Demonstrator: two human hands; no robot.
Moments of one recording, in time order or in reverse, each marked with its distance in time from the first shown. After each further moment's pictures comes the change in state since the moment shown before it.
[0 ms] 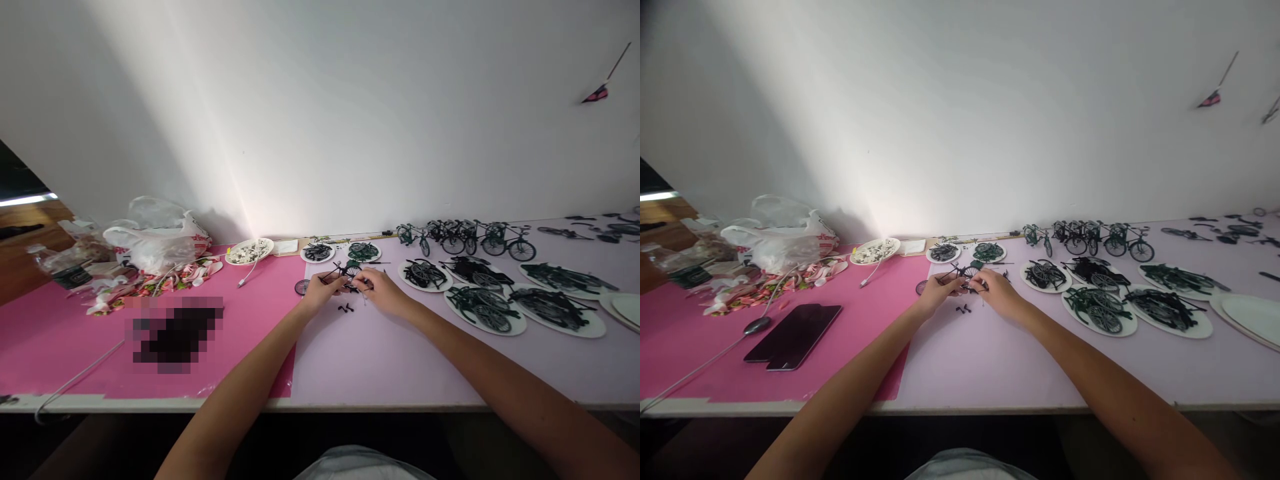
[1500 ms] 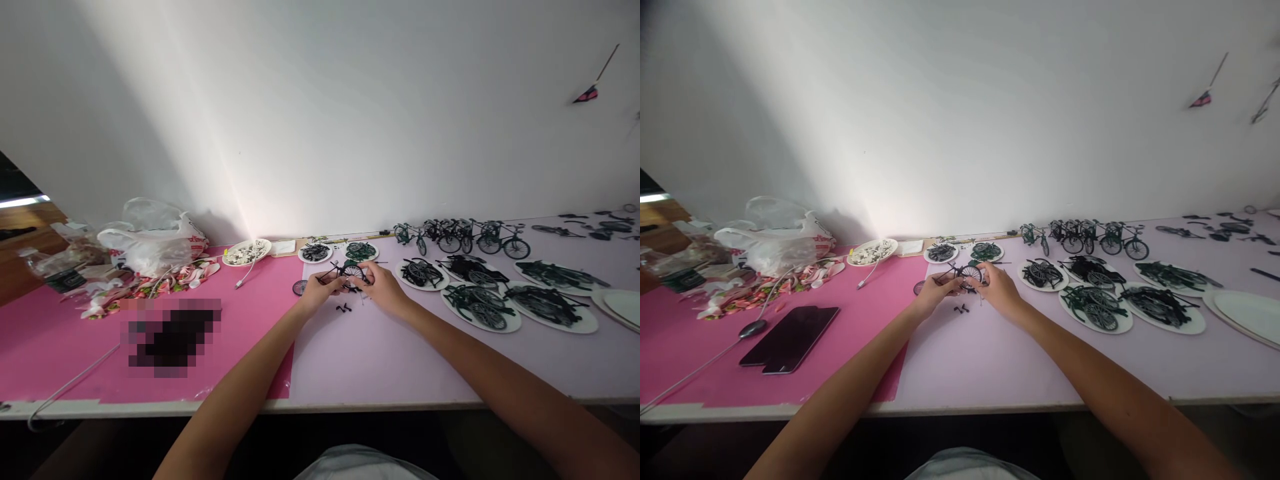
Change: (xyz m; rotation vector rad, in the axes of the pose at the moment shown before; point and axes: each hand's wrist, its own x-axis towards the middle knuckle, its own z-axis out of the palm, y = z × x) left_hand -0.005 0.010 0.001 -0.029 -0.034 0.012; right_hand 0.001 -0.005 0.002 -0.106 0.246 0.162
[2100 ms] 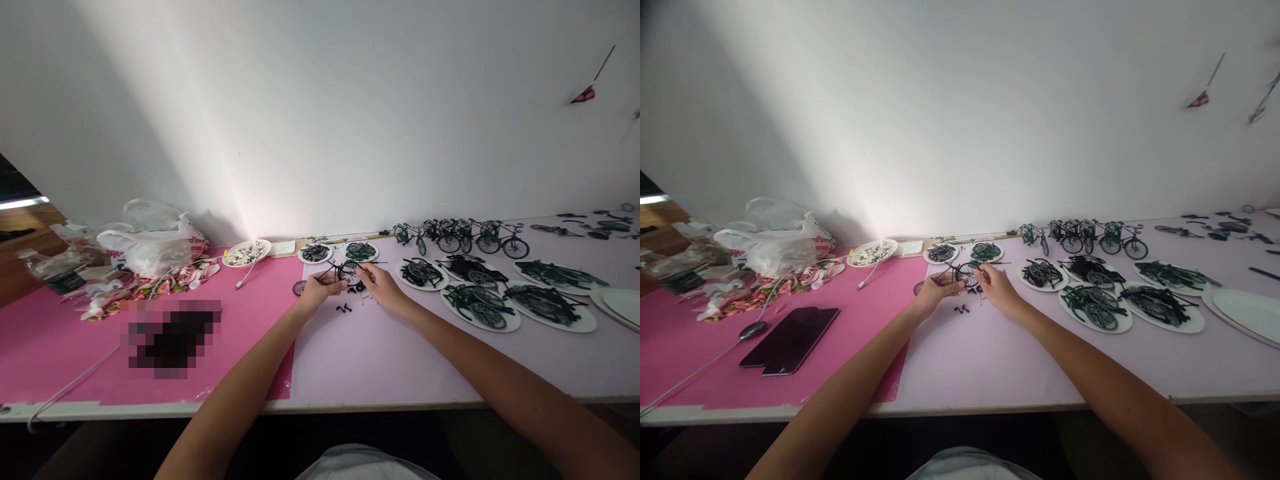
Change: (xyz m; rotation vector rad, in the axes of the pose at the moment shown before) left_hand 0.004 -0.005 -0.004 -0.064 -0.012 -0.013; right_hand 0.002 0.000 -0.005 0.194 -0.087 -0.019
